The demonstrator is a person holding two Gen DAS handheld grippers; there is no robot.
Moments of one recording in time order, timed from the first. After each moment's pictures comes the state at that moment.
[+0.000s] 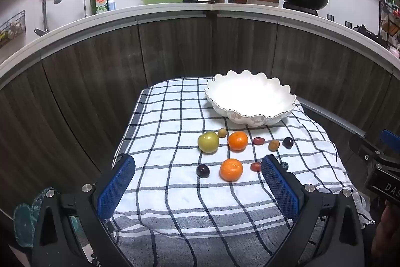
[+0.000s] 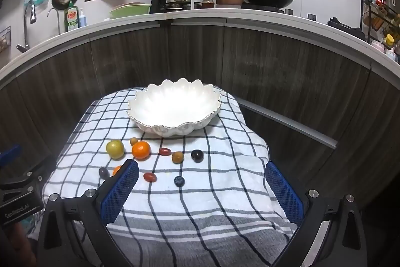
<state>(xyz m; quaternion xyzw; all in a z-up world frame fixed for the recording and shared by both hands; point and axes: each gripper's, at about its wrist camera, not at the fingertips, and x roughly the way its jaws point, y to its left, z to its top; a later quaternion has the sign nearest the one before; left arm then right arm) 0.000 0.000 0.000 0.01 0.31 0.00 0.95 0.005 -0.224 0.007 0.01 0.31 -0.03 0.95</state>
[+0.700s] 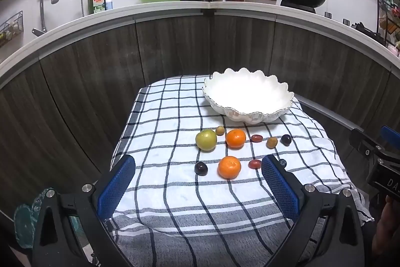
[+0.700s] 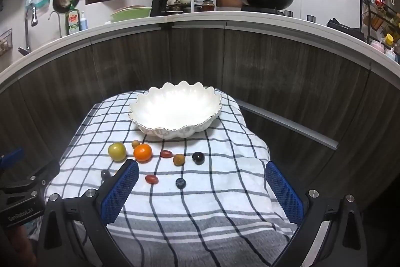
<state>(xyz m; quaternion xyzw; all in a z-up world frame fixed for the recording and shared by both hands) -0.002 -0.001 -0.001 0.02 0.32 -0.01 0.95 0.002 -0.224 0.012 0.01 0.30 -0.03 0.95</state>
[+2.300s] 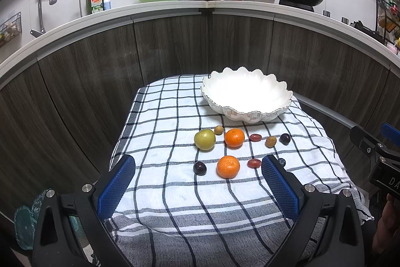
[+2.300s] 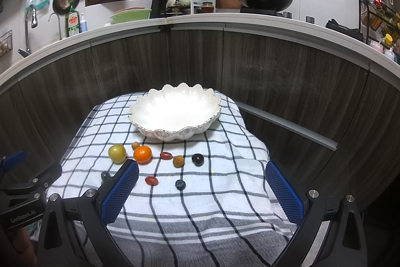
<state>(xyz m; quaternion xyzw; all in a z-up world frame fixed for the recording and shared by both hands) -0.003 -0.004 -0.001 0.02 0.32 -0.01 0.95 0.000 -0.225 0.015 0.01 0.30 -0.03 0.95</state>
